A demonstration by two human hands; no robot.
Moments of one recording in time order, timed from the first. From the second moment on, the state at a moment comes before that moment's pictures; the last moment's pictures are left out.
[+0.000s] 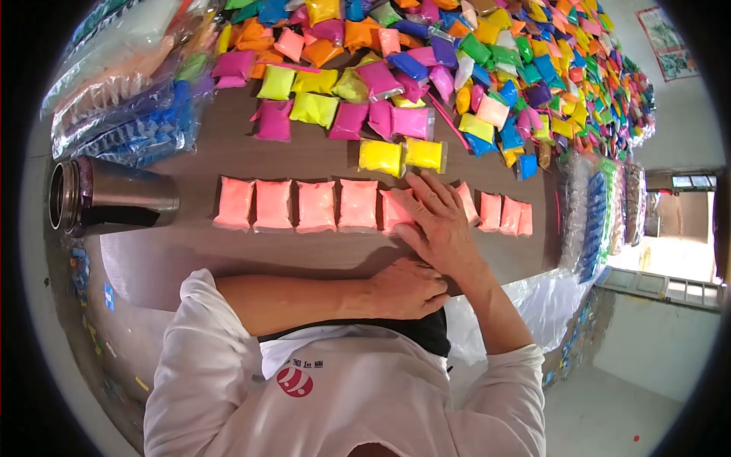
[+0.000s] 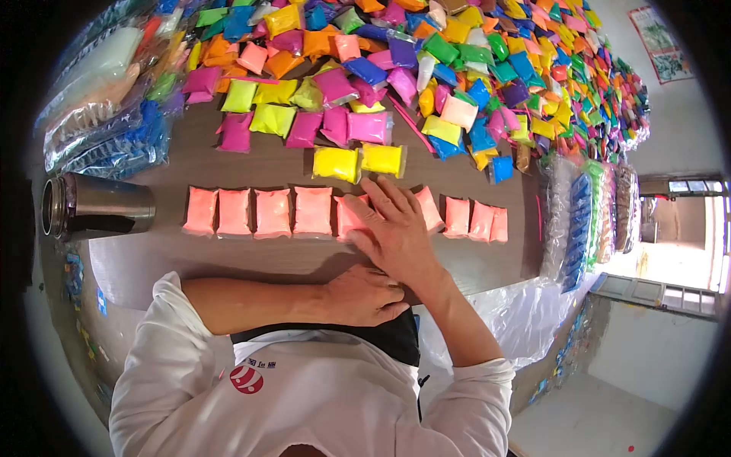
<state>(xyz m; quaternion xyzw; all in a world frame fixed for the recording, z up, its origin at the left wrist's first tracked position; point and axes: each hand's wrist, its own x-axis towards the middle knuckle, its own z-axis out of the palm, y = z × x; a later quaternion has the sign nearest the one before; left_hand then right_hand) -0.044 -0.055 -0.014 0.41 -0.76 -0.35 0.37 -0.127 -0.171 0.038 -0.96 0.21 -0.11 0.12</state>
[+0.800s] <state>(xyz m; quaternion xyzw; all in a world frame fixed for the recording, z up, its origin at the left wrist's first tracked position) -0.048 -0.054 -0.024 0.38 -0.73 -0.30 0.47 -0.037 -0.147 0.039 -0.98 0.10 -0.08 0.18</state>
